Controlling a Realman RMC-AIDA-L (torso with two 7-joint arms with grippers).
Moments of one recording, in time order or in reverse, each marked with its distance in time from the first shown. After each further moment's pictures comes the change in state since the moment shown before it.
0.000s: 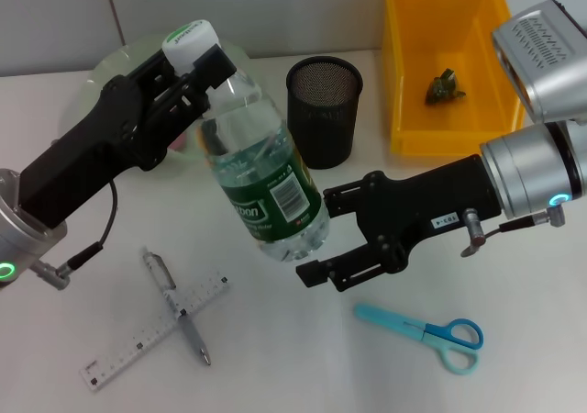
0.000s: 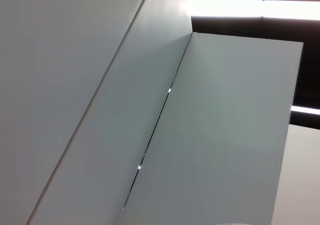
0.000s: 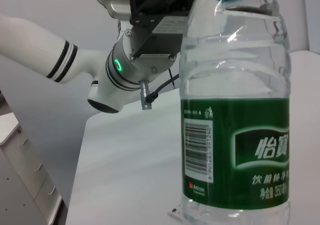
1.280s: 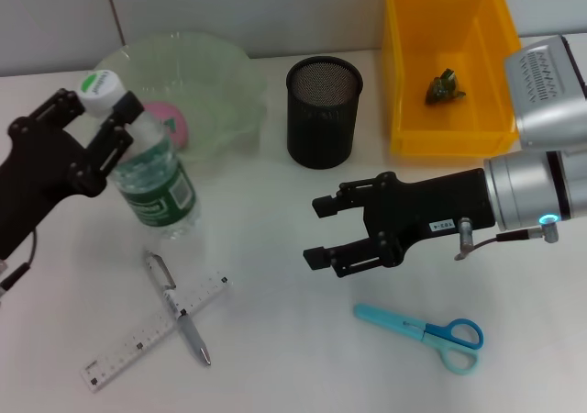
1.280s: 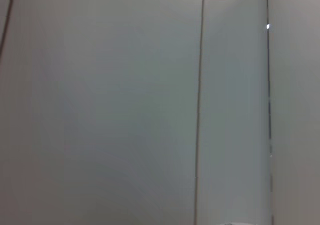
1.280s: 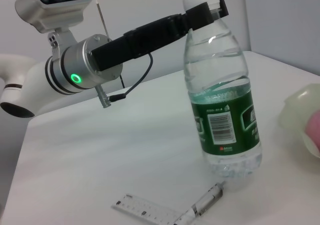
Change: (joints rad) left arm 0.163 0.009 -0.065 0.050 -0.028 -0.226 0.408; right arm -0.045 0.005 0.005 0.100 0.025 0.165 -0.119
